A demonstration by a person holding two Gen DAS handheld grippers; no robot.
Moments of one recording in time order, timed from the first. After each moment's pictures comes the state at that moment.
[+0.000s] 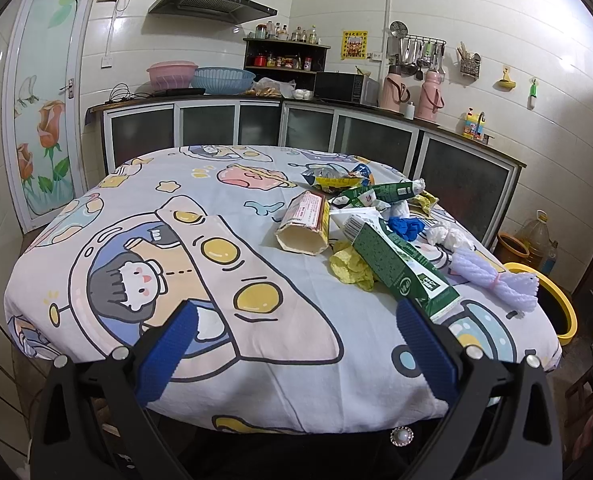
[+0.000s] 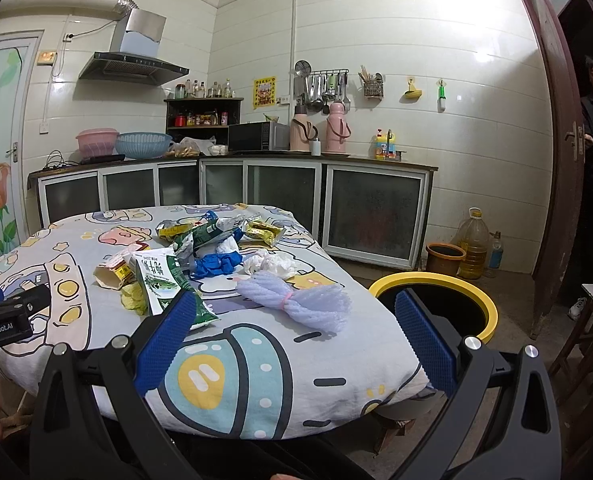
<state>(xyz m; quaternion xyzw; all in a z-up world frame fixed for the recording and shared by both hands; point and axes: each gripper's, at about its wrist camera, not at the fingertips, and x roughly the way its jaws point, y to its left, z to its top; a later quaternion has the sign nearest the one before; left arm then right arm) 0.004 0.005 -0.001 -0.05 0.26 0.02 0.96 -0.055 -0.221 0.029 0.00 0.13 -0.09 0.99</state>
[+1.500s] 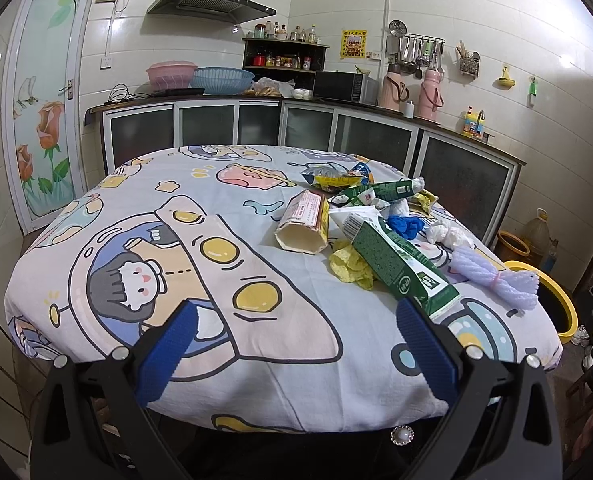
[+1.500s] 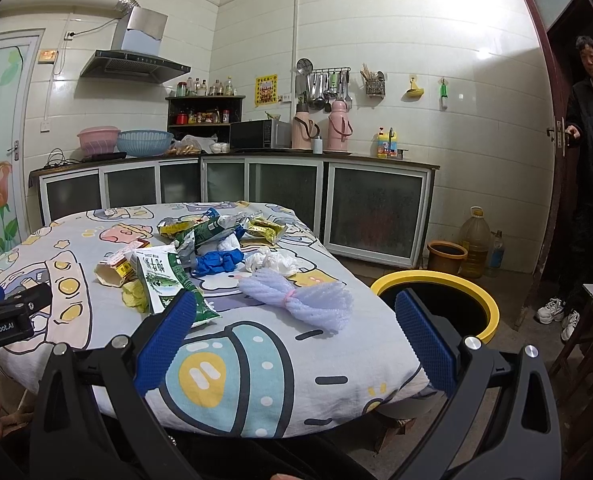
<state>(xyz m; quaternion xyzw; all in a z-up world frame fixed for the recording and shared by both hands) 0.005 0.007 0.001 -0.05 0.26 0.02 0.96 -0.054 -0.219 0.027 0.00 0.13 -0.09 0.99</state>
